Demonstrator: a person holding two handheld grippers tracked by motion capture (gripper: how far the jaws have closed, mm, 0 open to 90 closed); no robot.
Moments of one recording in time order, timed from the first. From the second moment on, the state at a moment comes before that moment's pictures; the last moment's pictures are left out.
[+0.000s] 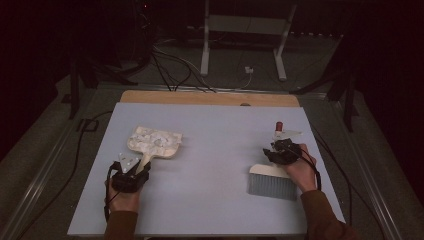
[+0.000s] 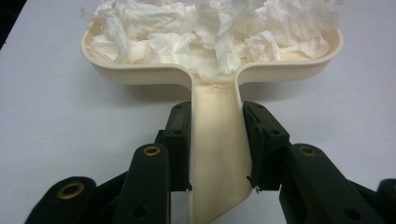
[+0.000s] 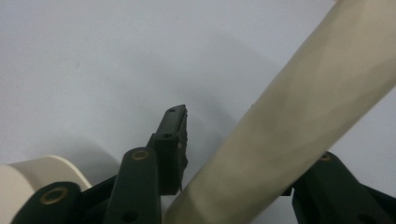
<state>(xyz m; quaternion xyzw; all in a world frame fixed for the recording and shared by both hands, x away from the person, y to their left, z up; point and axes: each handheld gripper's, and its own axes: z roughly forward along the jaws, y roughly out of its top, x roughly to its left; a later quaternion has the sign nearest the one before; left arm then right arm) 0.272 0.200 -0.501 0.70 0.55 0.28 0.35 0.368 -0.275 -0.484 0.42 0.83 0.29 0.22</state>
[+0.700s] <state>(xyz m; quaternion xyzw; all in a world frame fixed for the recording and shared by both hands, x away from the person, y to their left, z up) 0.278 0.198 -0.505 0.70 0.56 0.27 0.34 0.384 -0.264 -0.497 0.45 0.83 0.26 0.21</state>
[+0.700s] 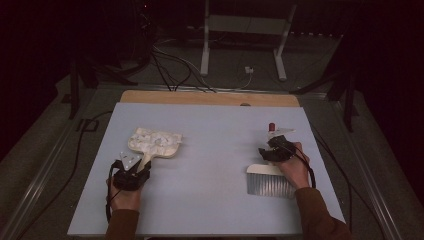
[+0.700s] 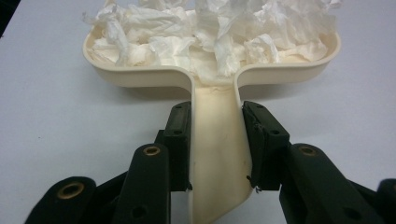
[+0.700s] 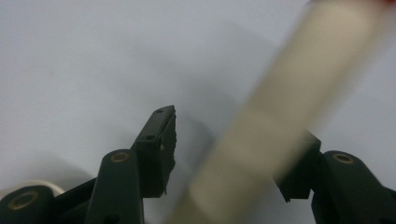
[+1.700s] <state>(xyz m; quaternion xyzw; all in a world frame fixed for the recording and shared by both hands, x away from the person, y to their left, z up) 0.298 0.177 -0.523 0.71 0.57 0.27 0.31 0.368 -0.270 -0.496 0.48 0.80 0.30 0.20</state>
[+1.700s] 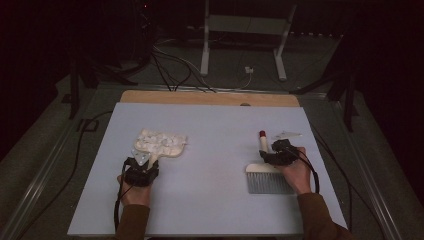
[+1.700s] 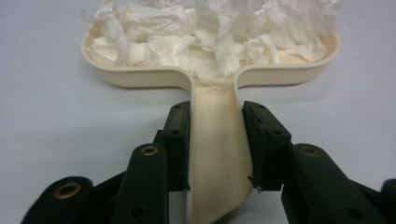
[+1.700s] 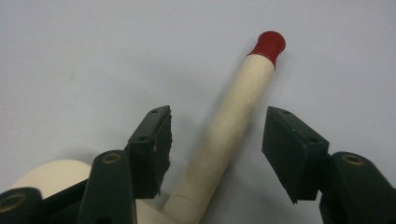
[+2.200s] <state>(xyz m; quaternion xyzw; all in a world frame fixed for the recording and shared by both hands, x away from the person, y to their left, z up) 0.284 0.195 -0.500 0.67 0.56 0.27 0.40 0.345 -0.282 -0.487 0.49 0.76 0.39 0.18</state>
